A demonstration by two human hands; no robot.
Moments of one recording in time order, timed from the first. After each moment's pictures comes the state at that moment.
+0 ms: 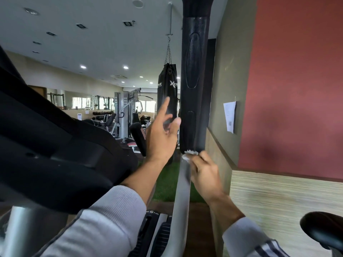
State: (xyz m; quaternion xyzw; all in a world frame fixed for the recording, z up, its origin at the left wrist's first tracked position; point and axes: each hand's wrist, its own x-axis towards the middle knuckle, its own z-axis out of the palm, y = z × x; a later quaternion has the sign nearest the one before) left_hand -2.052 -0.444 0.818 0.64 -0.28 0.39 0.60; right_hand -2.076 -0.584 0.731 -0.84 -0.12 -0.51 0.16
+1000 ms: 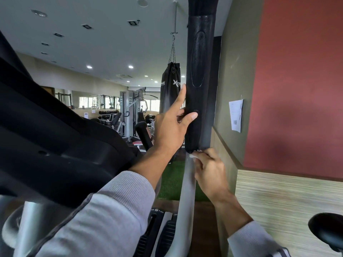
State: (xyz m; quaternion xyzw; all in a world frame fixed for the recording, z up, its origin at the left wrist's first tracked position) left_hand -2.047 -0.448 0.840 0.67 -0.33 0.40 0.54; right_hand -2.086 -0.578 0.738 -0.83 -0.08 -0.51 0.21
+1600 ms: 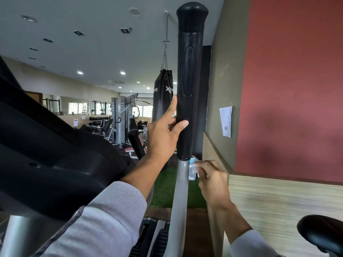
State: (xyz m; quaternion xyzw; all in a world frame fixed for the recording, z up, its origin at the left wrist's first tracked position) left_hand -2.041 -0.449 0.837 0.66 -0.34 0.38 0.55; right_hand -2.090 -0.604 0.731 -0.83 -0.04 -0.51 0.23
